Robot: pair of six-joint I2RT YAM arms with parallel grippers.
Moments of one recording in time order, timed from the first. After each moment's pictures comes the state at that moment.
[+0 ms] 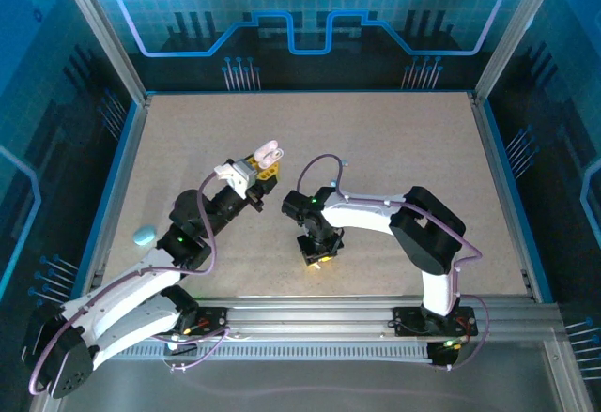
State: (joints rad) left arm -0.61 0.88 0.51 0.56 0.08 0.10; right arm 0.94 1.90 1.23 -0.93 -0.16 0.61
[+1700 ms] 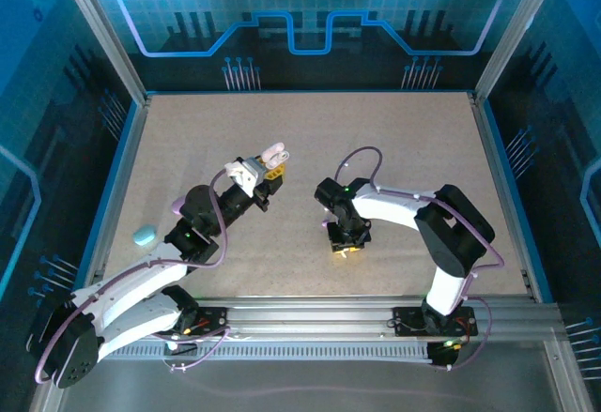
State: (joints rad) left arm -0.61 0.96 0.51 0.57 0.08 0.09; right arm 0.75 1.77 1.06 -0.90 -0.08 0.65
